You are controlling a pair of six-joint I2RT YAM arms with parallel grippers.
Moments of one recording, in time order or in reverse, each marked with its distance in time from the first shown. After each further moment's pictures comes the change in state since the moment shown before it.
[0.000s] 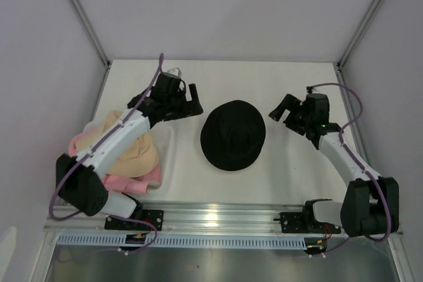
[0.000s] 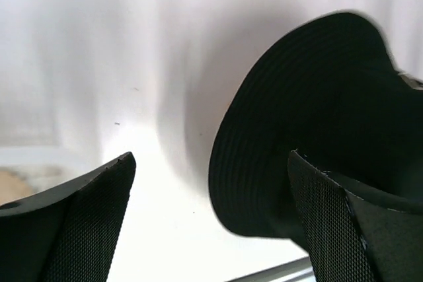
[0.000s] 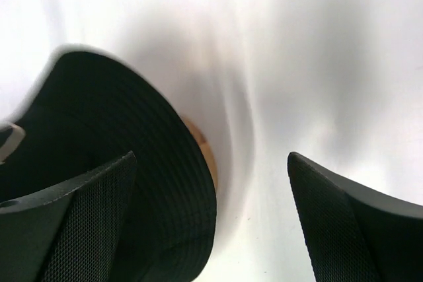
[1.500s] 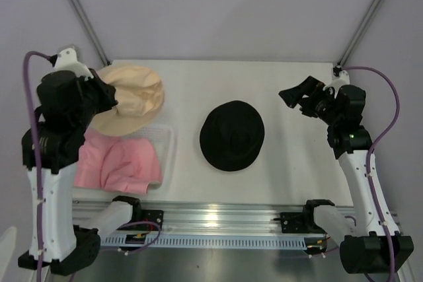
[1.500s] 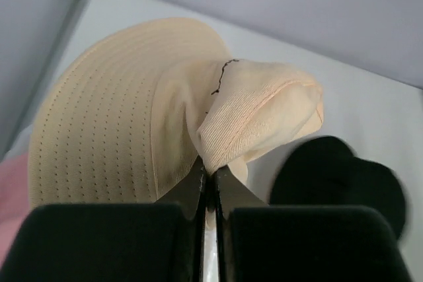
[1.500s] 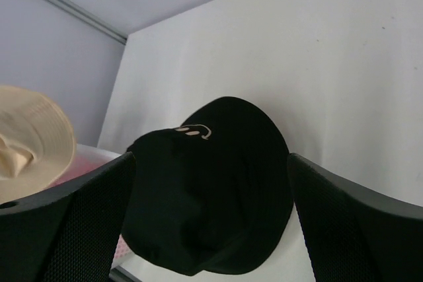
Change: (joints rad) left arm 0.349 -0.426 0.438 -0.472 -0.273 0.252; right arm -0.134 -0.327 0.213 -0.143 -0.192 -0.029
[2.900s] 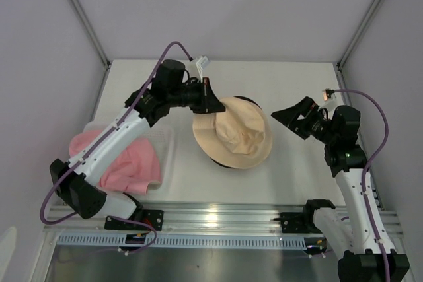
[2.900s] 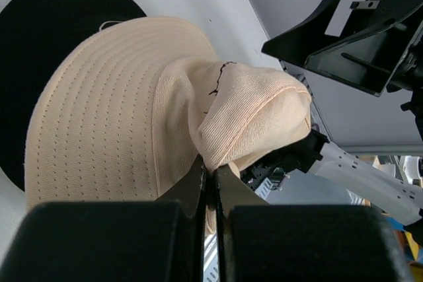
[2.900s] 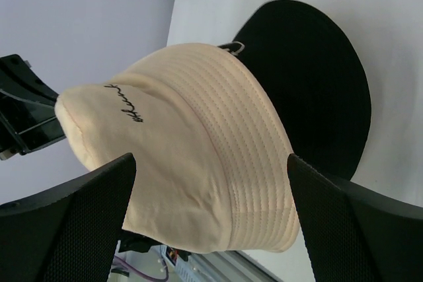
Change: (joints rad) left arm -0.460 0.360 -0.234 0.537 0.780 -0.179; right arm -0.010 -0.163 -0.191 0.010 -0.220 0.207
